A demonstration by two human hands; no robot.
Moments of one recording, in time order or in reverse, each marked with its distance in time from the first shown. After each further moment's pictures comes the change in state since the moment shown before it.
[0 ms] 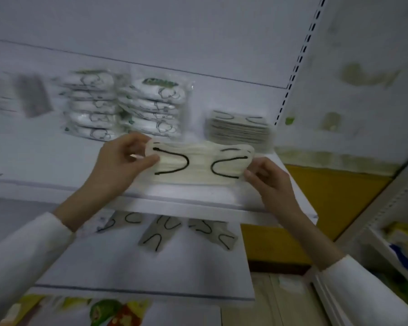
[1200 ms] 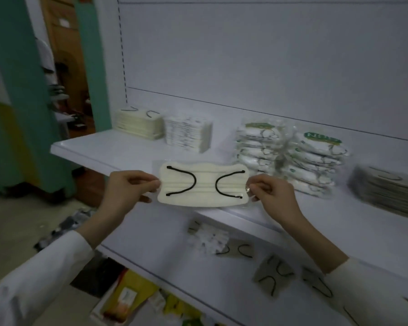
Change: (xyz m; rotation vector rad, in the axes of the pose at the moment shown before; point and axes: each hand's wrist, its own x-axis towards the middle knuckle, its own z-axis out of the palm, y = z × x) left_hand -0.060 -0.063 -0.322 -0.012 0.454 -0.364; right_hand 0.066 -0.106 0.315 -0.047 -0.256 -0.035
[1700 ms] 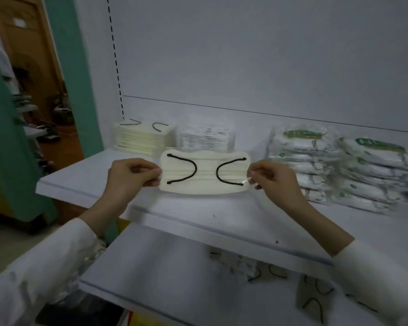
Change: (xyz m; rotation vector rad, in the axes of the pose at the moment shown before) left_hand 0.192 -0.032 -0.071 -0.021 -0.109 0.056; right_hand 0.121 -0.026 0.125 -0.098 0.119 0.040
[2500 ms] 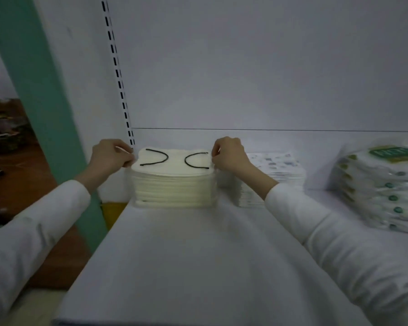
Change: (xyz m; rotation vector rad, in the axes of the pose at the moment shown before) left_hand 0.378 -0.055 -0.120 0.432 -0.126 0.114; right_hand 0.274 -0.058 0.249 -0.485 0.018 0.182
